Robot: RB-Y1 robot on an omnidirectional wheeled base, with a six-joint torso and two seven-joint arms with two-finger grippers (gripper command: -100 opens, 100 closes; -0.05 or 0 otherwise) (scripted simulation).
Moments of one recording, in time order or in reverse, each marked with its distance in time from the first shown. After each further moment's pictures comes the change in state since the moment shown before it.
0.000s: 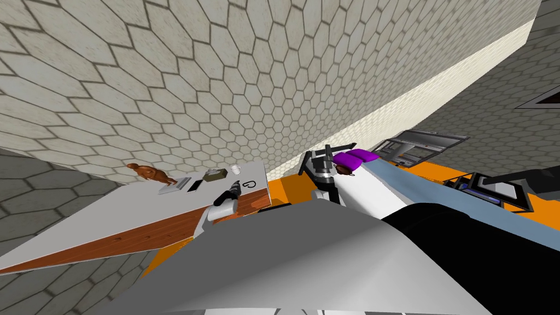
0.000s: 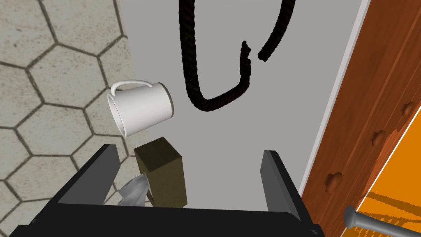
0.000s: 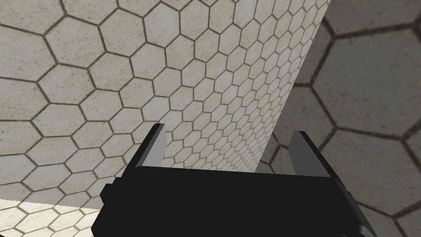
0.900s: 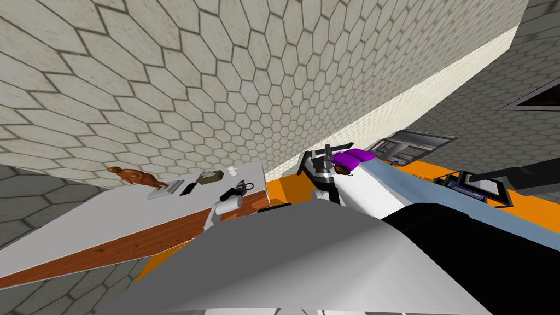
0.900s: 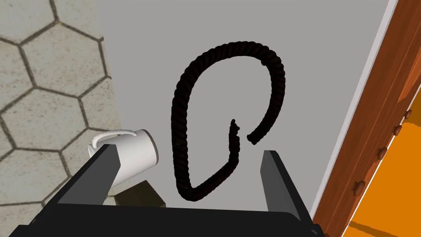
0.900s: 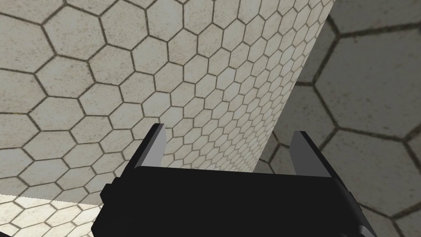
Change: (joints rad) left arm -0.071 -0.060 0.009 0.095 0.055 0.027 -0.044; right arm 0.000 0.000 0.000 0.000 0.000 0.000 0.000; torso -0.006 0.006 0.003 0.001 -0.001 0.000
